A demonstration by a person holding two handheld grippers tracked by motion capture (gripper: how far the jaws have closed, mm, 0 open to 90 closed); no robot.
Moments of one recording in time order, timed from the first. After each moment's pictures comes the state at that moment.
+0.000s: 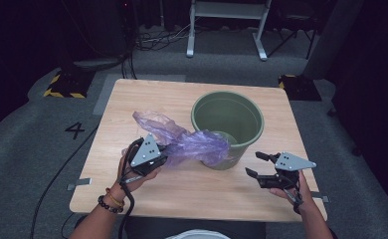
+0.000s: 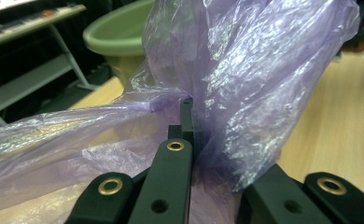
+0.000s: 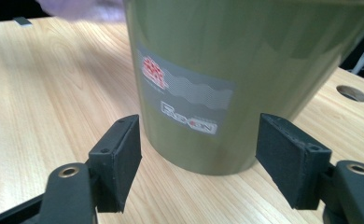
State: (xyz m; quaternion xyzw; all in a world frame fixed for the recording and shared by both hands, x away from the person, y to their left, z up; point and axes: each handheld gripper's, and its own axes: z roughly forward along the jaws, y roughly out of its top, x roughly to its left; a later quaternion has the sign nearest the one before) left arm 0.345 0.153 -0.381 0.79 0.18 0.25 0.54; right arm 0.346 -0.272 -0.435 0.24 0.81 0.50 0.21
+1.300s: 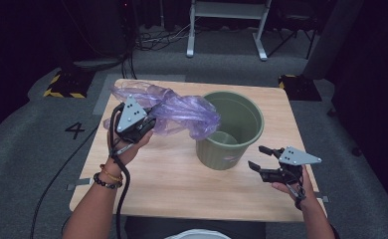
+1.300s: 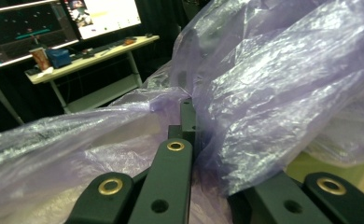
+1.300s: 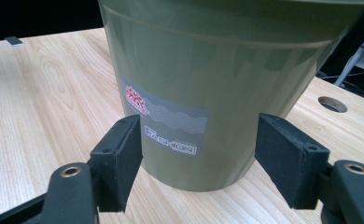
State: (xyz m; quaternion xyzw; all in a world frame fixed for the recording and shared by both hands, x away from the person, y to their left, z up) left arm 0.378 0.166 -0.305 0.73 0.25 0.34 0.54; right arm 0.352 -0.275 -0.420 0.25 0.79 0.51 0.22
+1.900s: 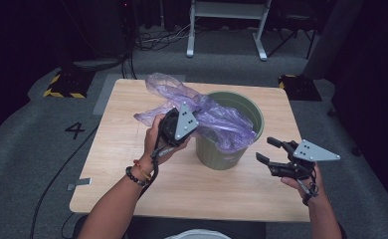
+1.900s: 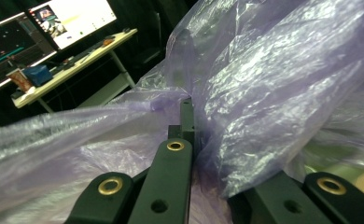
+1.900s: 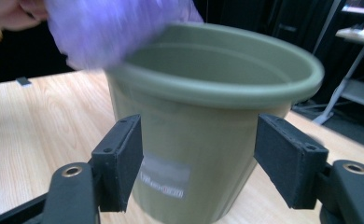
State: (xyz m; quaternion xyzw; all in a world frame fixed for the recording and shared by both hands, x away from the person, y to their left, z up) left arm 0.382 0.064 -0.316 0.78 0.18 0.38 0.46; right arm 0.346 -0.288 -0.379 0.24 0.76 0.56 0.25
